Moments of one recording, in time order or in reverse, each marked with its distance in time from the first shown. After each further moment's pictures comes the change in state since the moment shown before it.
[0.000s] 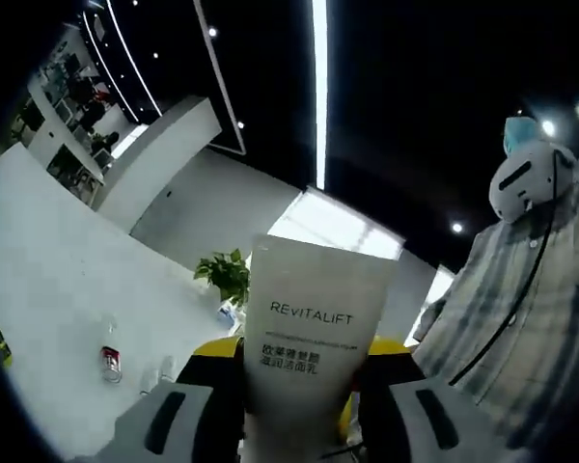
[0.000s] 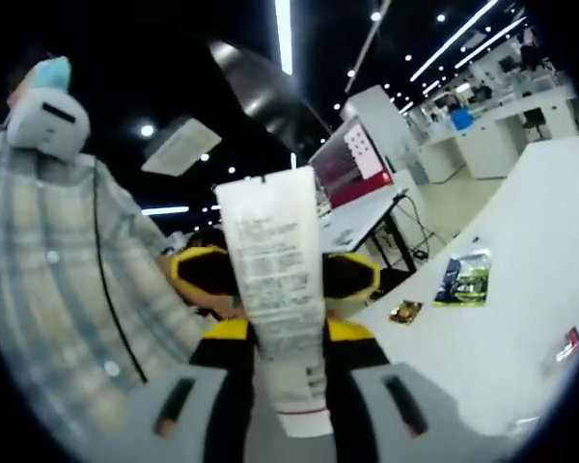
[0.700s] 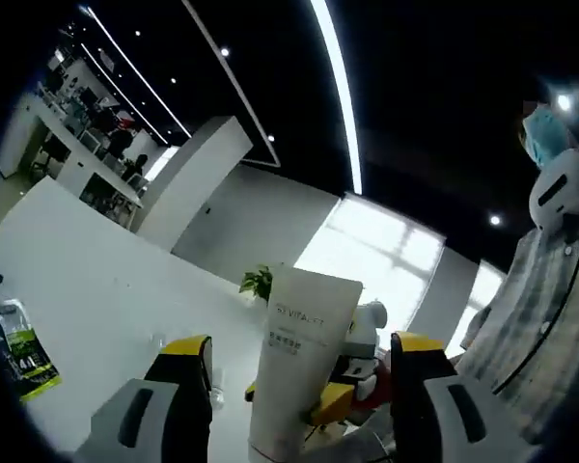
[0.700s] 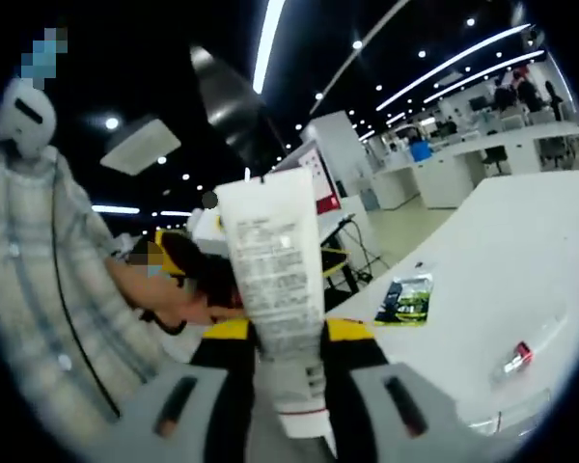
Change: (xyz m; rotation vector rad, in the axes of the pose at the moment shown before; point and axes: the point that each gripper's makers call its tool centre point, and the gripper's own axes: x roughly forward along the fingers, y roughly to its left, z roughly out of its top) left arm -0.007 0.022 0.021 0.074 -0.019 0.190; right arm -0.018 -0.031 0.012 -0.109 -0.067 -0.249
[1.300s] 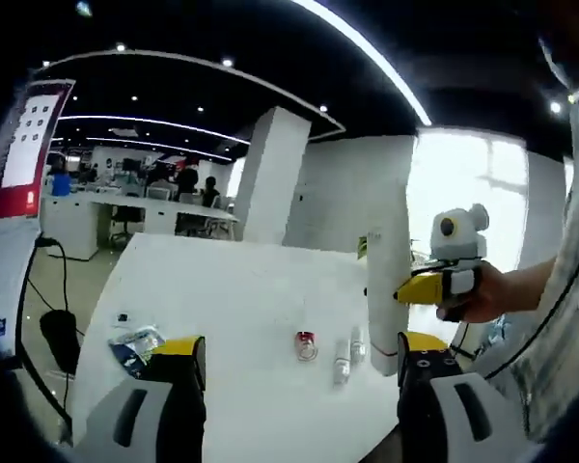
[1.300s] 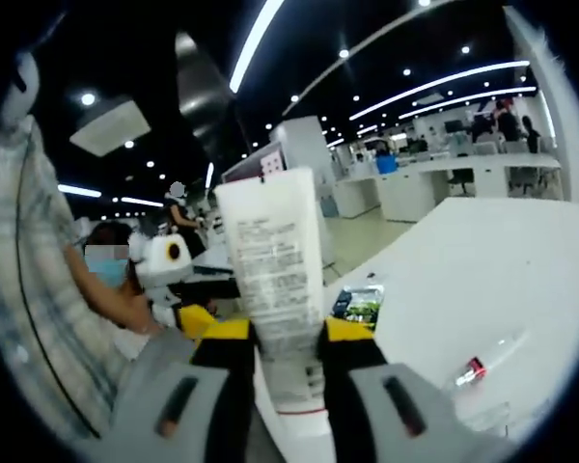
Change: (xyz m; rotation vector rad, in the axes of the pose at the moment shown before) left arm -0.077 0.080 -0.022 0.240 0.038 0.498; right arm -0.005 -0.044 0.004 -0.091 -0.014 -0.241
